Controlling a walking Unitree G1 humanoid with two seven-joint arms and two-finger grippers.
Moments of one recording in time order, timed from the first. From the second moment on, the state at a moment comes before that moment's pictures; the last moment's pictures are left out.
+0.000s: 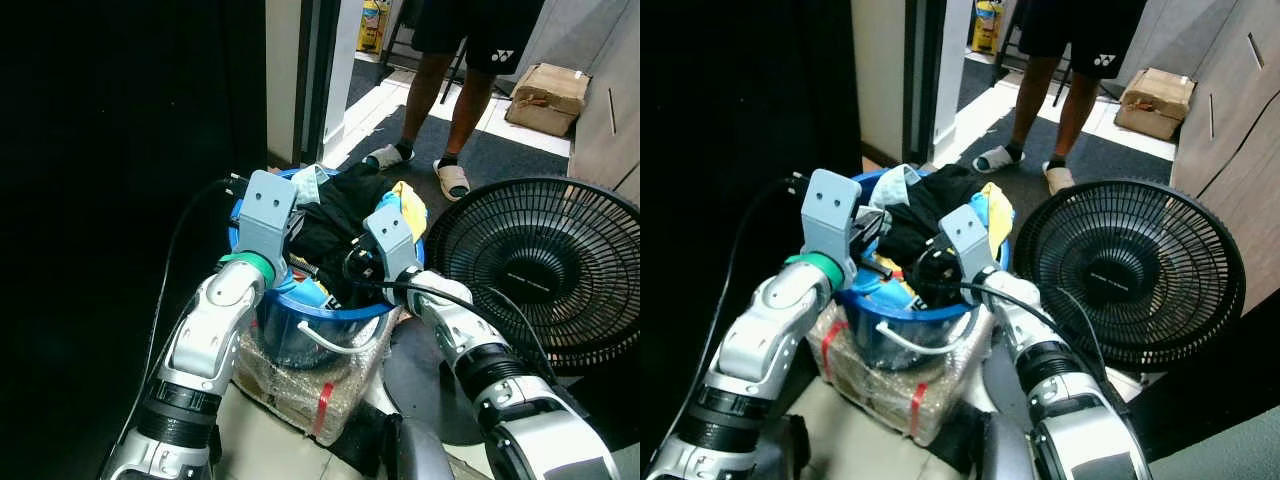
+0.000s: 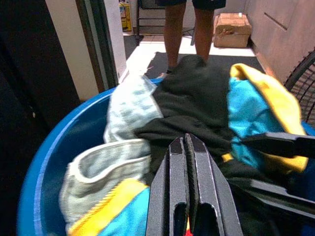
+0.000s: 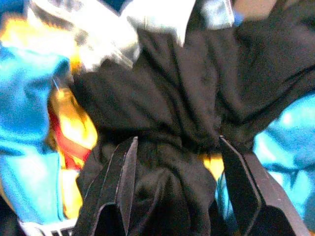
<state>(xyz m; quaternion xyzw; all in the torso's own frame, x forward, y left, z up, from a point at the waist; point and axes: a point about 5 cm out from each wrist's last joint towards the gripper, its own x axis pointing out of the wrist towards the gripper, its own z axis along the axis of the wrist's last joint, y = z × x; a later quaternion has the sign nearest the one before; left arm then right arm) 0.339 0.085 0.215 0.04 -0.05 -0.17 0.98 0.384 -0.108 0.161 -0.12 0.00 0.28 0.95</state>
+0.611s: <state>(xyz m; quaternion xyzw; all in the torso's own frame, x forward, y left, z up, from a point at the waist) 0.334 0.084 0.225 0.03 -0.06 -0.18 0.98 0.386 -0.104 0.194 -0.03 -0.10 0.25 0.96</state>
